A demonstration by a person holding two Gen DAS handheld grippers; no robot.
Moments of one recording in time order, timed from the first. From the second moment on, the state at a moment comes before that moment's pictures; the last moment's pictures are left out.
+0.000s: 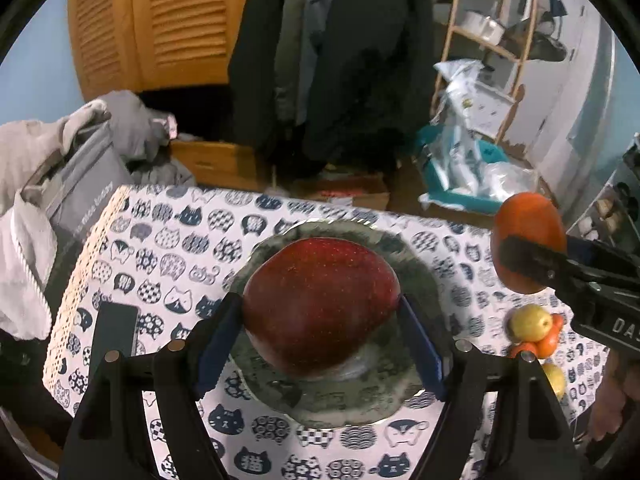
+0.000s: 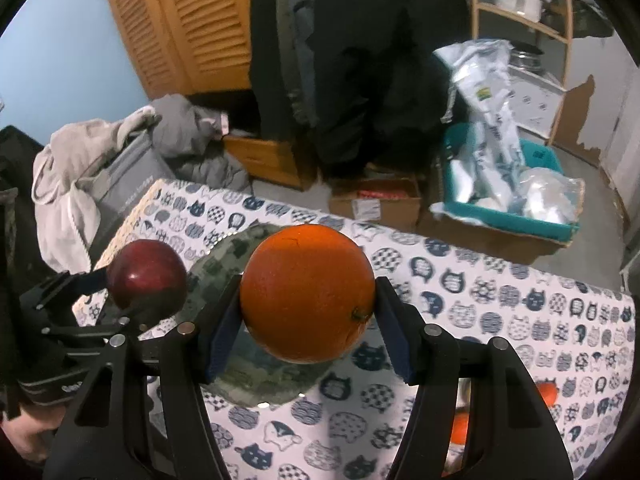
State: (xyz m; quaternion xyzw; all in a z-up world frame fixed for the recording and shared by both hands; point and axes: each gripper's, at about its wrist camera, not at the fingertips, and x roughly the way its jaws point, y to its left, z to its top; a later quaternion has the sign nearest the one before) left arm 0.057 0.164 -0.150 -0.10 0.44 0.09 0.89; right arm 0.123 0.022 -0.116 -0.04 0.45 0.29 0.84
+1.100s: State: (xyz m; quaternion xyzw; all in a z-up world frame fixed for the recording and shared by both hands) left arm 0.082 0.206 -0.260 -0.13 0.56 0.11 0.81; right arm 0.149 0.087 -0.234 -0.09 0.56 0.29 0.77
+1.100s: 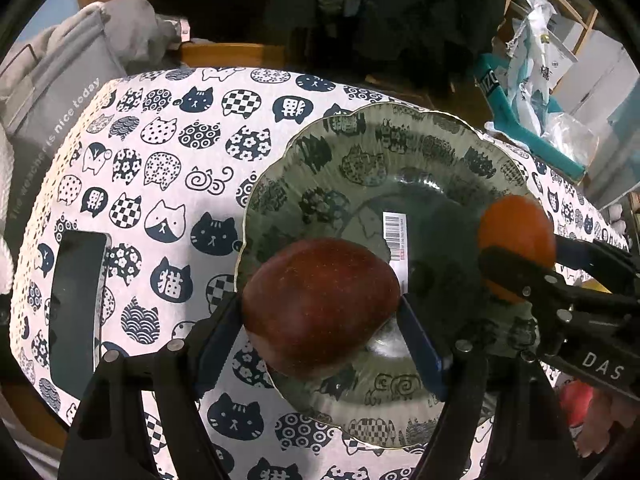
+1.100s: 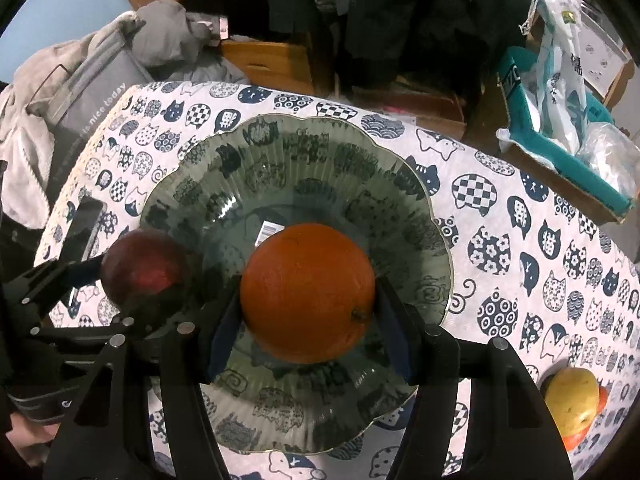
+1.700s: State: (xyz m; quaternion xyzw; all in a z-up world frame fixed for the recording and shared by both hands) left arm 0.086 0.205 -0.254 -0.13 0.55 0.12 0.82; right arm 0.157 0.077 -0.235 -0.07 0.58 0.28 0.77
